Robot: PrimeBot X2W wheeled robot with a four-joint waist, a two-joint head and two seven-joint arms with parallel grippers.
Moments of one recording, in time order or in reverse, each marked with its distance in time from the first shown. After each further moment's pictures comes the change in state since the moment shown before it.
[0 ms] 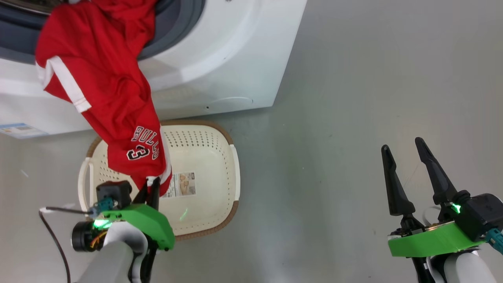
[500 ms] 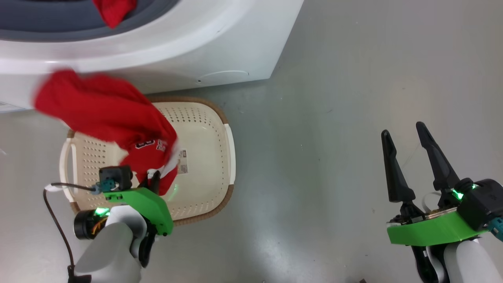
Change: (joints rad) left arm -0.218 -0.077 -0.020 0.408 -0.034 -0.114 -0.047; right arm -0.049 0.000 0.005 -0.013 0.000 0.000 0.000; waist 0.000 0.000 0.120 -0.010
